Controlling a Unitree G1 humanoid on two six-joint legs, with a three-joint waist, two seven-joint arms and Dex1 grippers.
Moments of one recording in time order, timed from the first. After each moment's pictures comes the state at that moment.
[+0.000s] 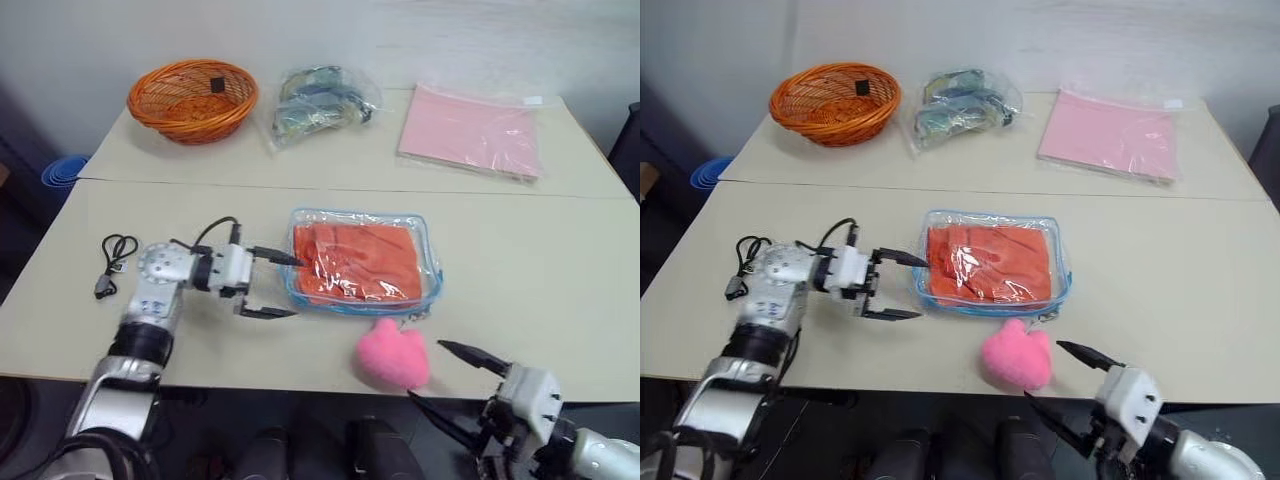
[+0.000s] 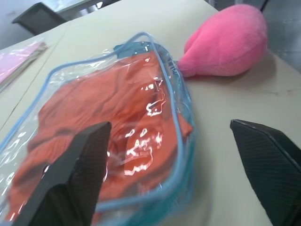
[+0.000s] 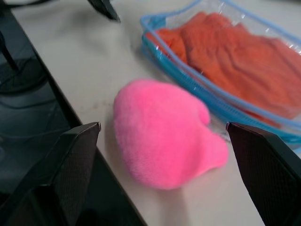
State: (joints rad) left arm -0.56 0.59 -0.05 0.37 -0.33 -0.26 -1.44; right arm 0.65 -0.61 -0.16 -0.74 0.35 0.10 0.73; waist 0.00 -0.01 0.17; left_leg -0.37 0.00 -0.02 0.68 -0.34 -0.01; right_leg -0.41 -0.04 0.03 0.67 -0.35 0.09
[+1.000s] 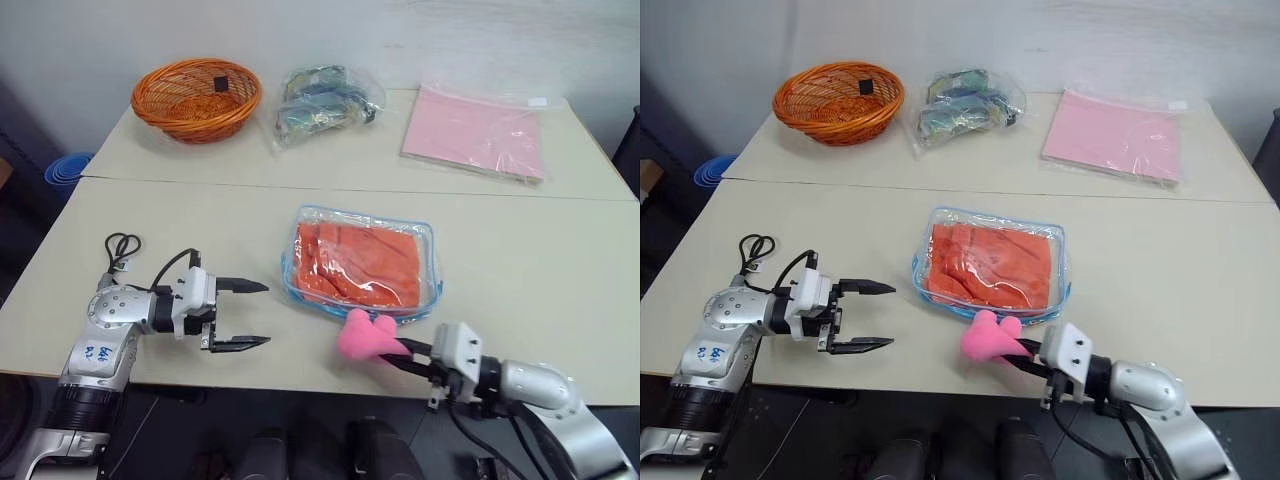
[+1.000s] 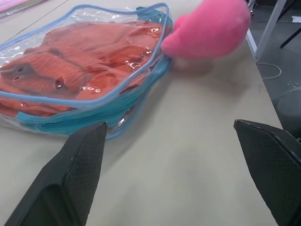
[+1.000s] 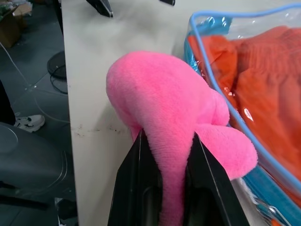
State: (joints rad) left arm -0.27 0.68 0.02 0.08 -0.39 -0.01 -1.30; right arm 0.12 -0.61 0.14 -0.42 0.26 0.12 0.88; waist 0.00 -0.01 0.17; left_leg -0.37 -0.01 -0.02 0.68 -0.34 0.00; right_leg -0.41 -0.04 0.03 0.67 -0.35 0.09
